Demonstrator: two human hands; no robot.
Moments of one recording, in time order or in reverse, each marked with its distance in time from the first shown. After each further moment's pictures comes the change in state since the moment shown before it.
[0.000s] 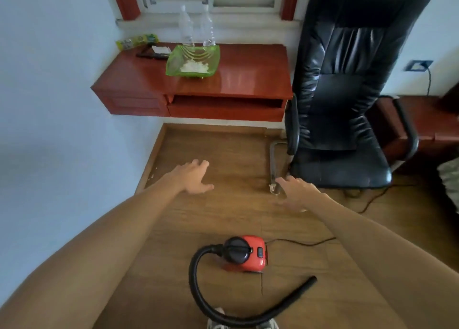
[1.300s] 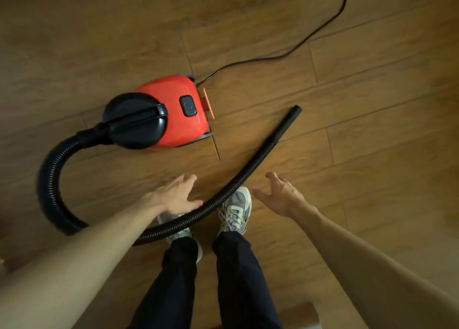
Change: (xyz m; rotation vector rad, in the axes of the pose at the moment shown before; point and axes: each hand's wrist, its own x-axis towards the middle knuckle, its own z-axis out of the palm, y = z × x) left_hand 0.189 0.163 0.654 -0.049 -0.861 0.193; right_hand 0.078 0.106 0.683 0.807 -0.474 0.548
